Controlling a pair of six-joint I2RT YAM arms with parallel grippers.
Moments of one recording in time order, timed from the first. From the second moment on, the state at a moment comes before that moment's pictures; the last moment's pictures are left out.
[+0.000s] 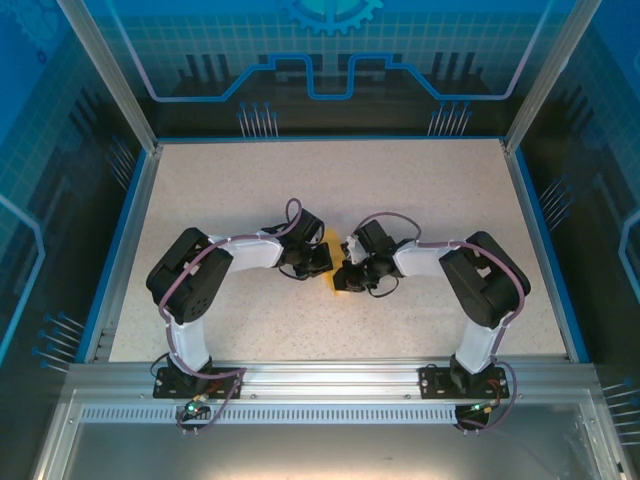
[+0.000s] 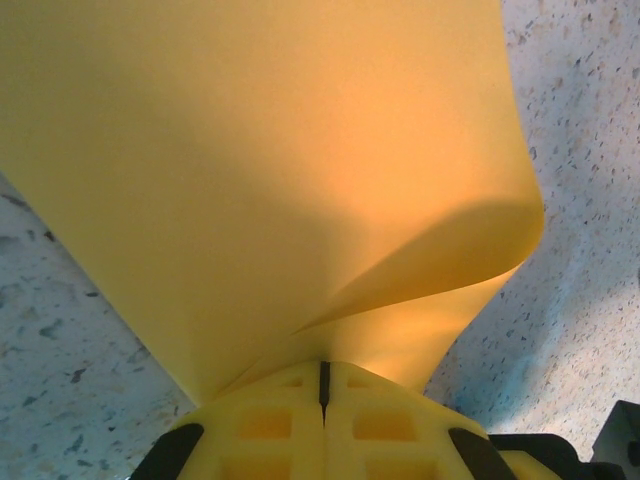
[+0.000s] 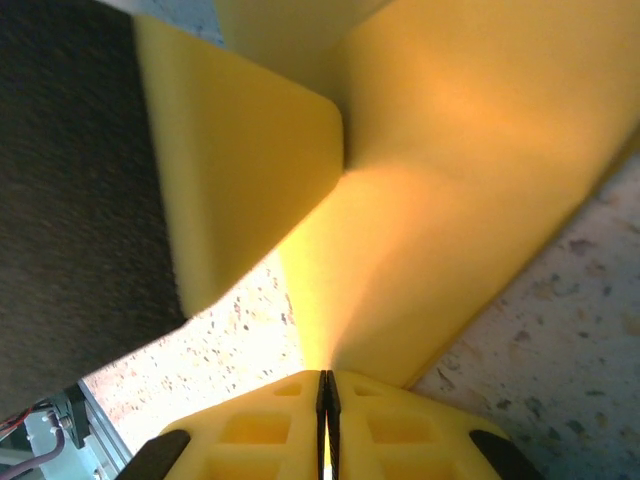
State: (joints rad) left arm -0.60 1.87 1.03 -0.24 0.31 -0.93; right arm 0.59 1.80 0.85 -0.18 -0.59 0.57
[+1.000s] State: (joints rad) left arm -0.60 1.87 1.03 -0.24 0.31 -0.93; right arm 0.61 1.74 0.85 -0.22 -0.58 0.56
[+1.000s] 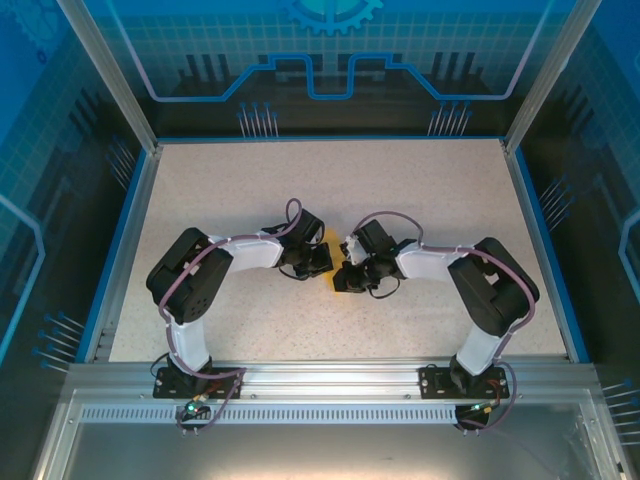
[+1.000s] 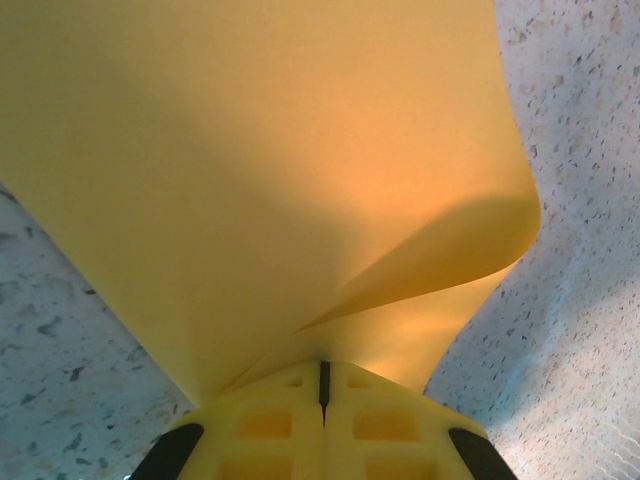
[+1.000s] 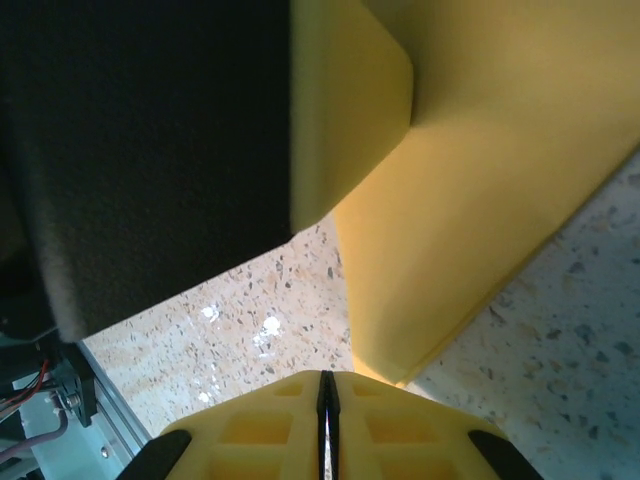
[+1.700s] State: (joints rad) left arm -0.60 1.87 1.03 -0.24 0.31 -0.93; right arm 0.49 1.74 0.95 -0.21 -0.53 0.57
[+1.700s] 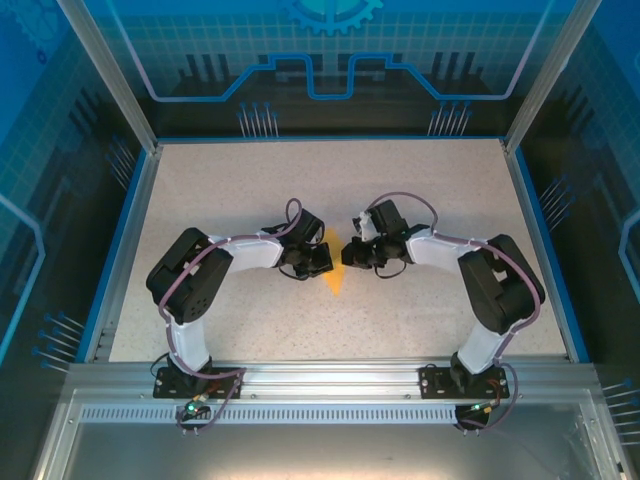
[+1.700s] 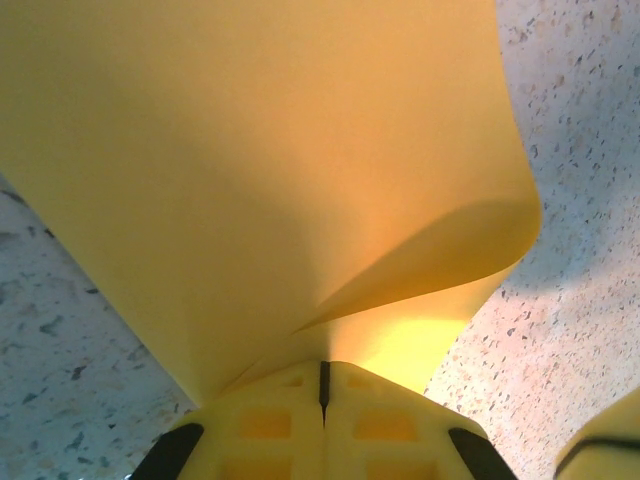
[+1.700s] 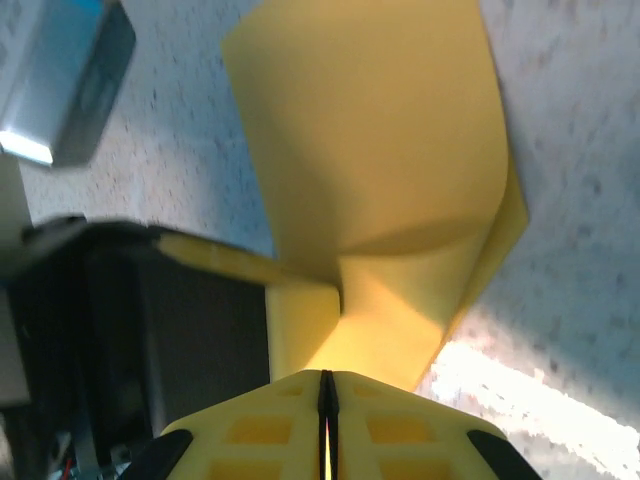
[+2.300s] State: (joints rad) left arm -0.60 1.84 1.01 -0.27 0.31 -0.92; right arm 0.49 1.91 1.03 -0.21 -0.51 0.60
